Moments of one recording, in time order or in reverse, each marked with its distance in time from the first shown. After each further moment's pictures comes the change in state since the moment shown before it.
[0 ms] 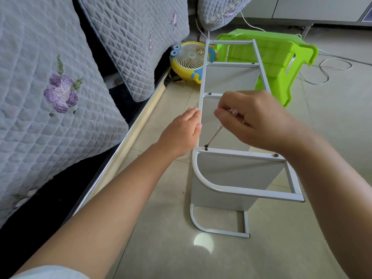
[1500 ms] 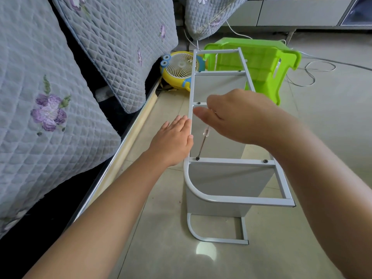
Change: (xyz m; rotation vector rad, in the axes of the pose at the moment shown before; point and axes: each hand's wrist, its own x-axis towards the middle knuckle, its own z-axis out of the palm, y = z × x) left_hand 0.005 0.003 -0.006 0.273 -0.125 -0.010; right_hand 0.022 -0.020 -0.021 -0.337 -0.370 0.375
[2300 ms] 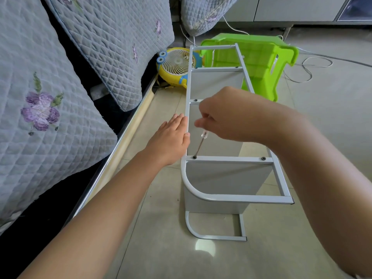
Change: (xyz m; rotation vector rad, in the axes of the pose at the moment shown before) left_hand 0.000 0.000 0.003 -0.125 -0.025 -0.010; right_hand -0.001 -0.002 -0.010 -0.025 -0.149 -0.095
